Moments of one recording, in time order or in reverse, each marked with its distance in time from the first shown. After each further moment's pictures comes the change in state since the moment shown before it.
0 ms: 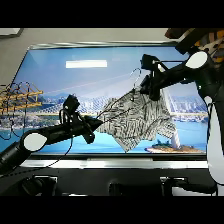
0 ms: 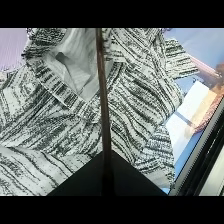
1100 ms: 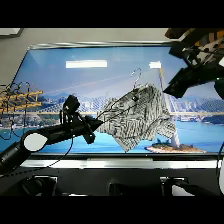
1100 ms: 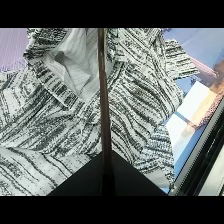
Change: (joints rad) left arm -0.001 0.000 0.000 -0.001 0.003 0.002; right arm -0.146 0.127 0.000 -0.253 0.014 0.326
